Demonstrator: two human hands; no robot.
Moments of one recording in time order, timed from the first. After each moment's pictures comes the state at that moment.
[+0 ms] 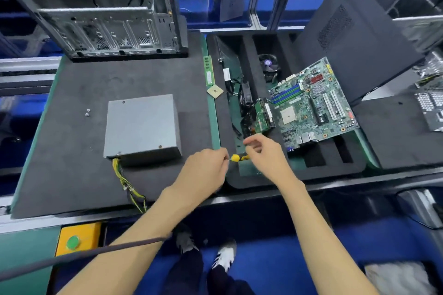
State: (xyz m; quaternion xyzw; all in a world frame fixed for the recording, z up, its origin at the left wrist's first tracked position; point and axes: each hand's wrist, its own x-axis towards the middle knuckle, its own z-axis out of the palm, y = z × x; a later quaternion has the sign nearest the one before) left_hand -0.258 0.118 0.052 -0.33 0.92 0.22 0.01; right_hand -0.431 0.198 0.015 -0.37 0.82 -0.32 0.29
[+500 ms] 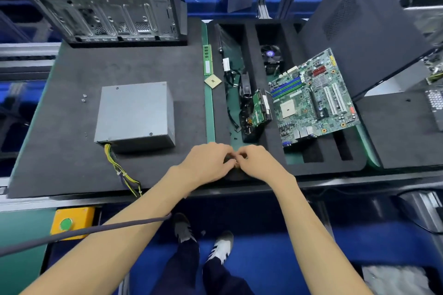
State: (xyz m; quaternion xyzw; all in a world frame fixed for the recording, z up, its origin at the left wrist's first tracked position) left_hand -0.289 0.122 0.029 -0.30 0.92 0.24 0.09; right_hand -0.435 0.205 -0.007 -0.47 0.80 -0.10 0.36
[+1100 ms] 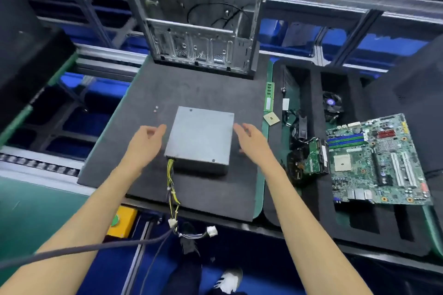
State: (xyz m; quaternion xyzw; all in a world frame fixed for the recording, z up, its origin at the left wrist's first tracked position) left_hand -0.090 -0.019 0.040 -0.70 0.53 0.42 -0.22; right_hand -0.354 0.043 0.037 -0.37 0.74 -0.33 0.45
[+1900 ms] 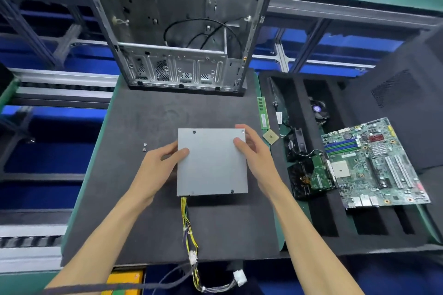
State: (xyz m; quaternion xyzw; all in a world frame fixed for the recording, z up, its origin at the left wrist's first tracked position) left_hand -0.102 -0.090 0.045 -0.46 0.57 0.65 -0.22; right_hand -0.329 0.002 0.043 -0.33 0.68 -0.51 0.42
